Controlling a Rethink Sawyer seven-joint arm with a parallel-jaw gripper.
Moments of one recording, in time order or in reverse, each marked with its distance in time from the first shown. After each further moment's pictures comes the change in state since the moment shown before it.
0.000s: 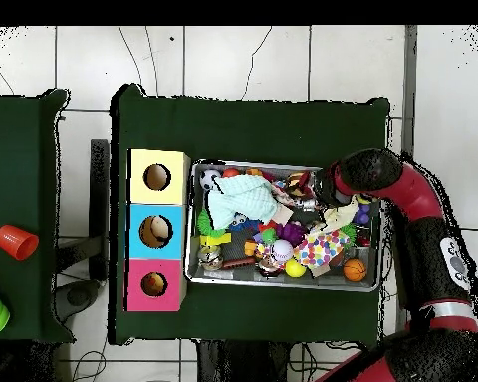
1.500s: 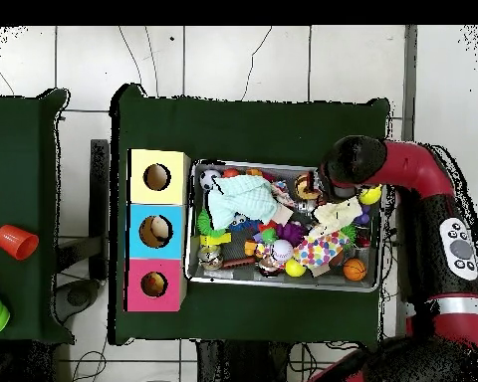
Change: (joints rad) arm 0.099 -0.170 -0.035 0.016 -0.292 -0.009 -0.113
